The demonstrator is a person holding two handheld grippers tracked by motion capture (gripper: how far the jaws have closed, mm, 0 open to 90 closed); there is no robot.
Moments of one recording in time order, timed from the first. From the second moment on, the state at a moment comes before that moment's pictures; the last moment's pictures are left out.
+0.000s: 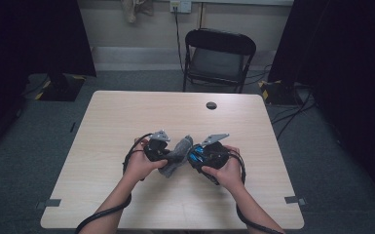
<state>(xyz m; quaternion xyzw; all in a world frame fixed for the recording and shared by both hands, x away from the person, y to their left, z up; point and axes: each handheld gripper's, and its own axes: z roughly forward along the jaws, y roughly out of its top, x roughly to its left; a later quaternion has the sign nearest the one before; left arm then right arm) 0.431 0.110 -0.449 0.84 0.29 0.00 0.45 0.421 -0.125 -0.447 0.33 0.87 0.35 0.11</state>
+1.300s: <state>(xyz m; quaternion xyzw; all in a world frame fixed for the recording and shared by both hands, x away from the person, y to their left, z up) 0.431 0.077 -0.462 0.86 0.29 0.06 0.41 0.430 -0.129 -0.420 0.36 0.84 0.38 0.12</state>
